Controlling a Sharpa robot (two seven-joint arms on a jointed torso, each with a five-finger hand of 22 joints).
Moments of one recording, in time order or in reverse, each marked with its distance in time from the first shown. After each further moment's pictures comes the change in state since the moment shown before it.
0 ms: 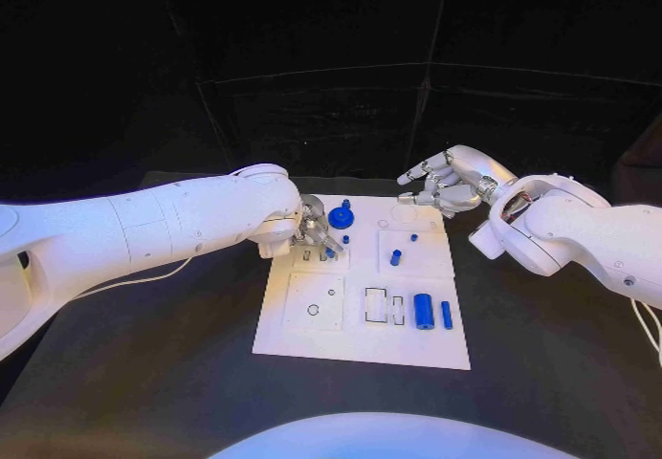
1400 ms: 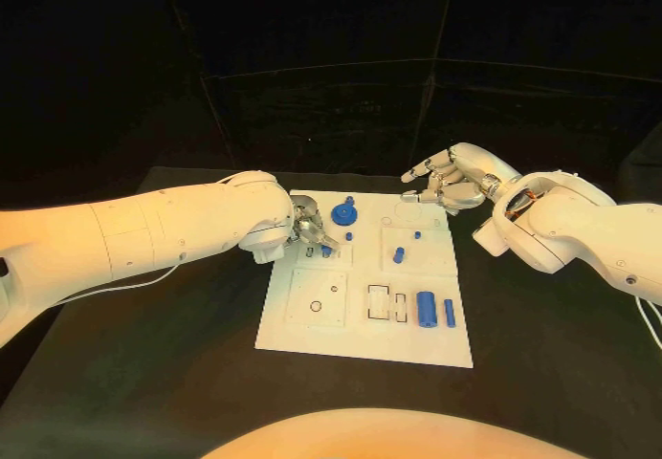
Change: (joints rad) left arm -0.022 -0.075 -0.002 0.082 -0.041 -0.106 0.016; left_hand -0.133 -0.138 0.367 0.041 -0.008 -0.011 -0.003 0.035 0.079 0.006 -0.006 -0.005 -0.010 0.000 0.000 0.000 0.000 0.000 -0.004 -0.003 0.000 0.011; right arm 0.000 0.010 0.000 -0.017 -0.025 0.010 0.000; right_hand 0.000 0.000 -0.003 0.003 0.000 0.000 0.000 0.000 0.000 0.000 0.000 0.000 0.000 0.000 0.000 0.000 0.001 0.000 0.000 0.000 0.000 -0.001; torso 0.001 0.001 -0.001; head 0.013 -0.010
